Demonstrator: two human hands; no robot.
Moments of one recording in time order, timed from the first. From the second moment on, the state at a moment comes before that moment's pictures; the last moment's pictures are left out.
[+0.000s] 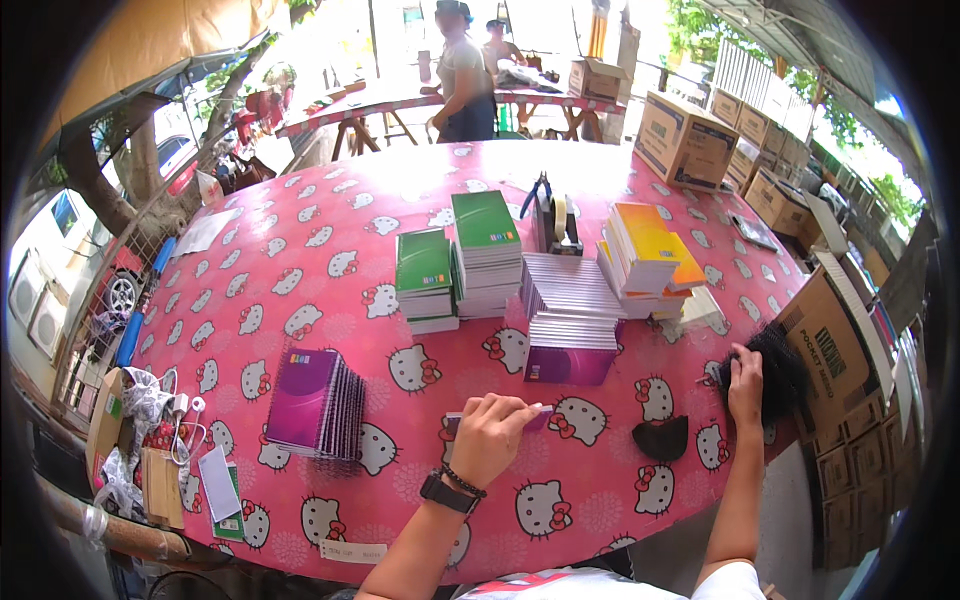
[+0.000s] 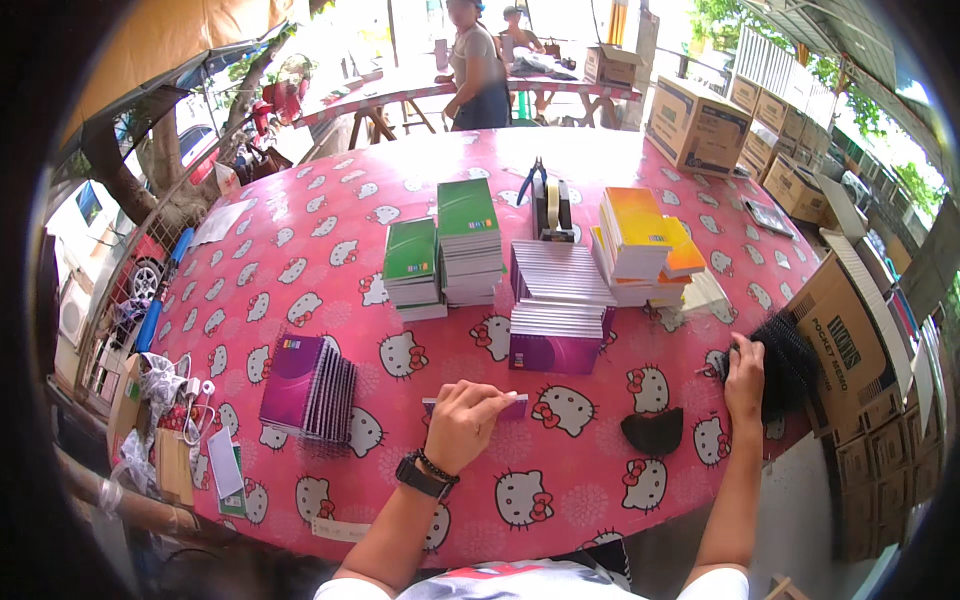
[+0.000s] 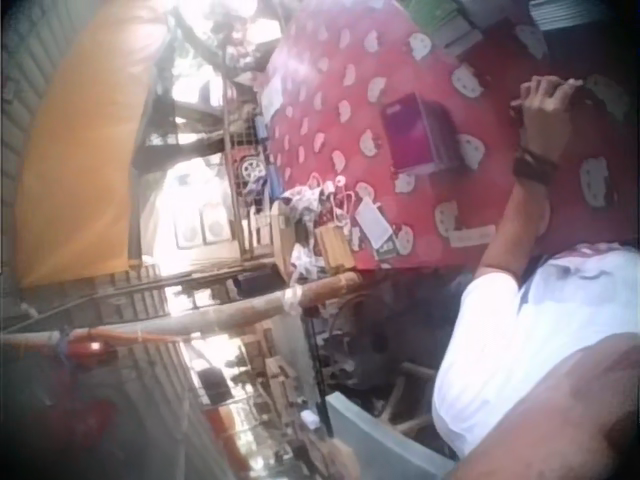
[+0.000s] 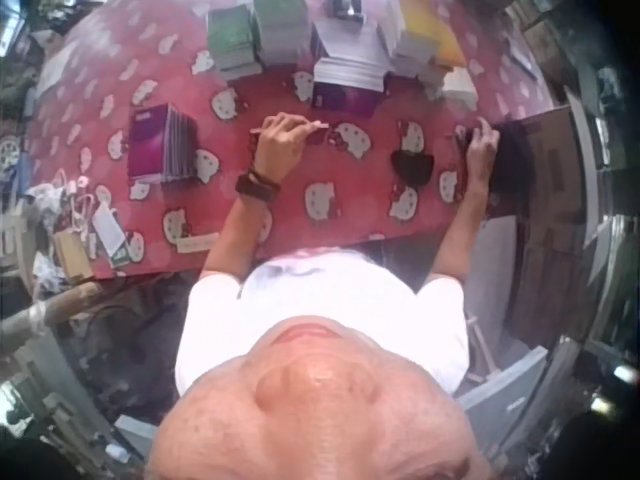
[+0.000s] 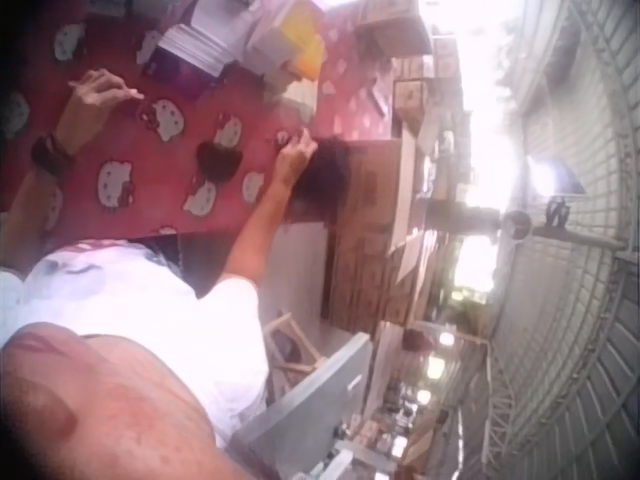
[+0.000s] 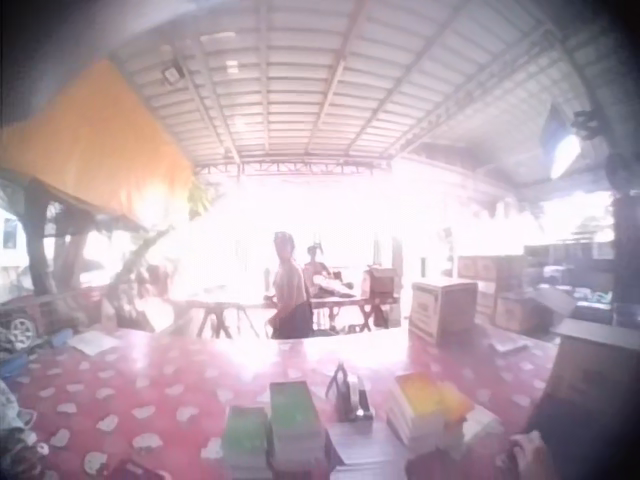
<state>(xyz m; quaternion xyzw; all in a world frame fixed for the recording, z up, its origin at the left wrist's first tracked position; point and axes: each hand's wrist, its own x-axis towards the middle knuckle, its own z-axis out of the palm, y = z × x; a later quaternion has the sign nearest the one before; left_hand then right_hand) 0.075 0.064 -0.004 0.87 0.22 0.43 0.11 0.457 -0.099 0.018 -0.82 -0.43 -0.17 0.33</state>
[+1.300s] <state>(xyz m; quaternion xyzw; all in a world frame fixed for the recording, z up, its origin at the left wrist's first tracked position) 0.068 0.064 -0.001 0.89 0.19 0.39 0.16 0.265 -0.018 0.025 -0.59 -0.63 0.39 0.33</state>
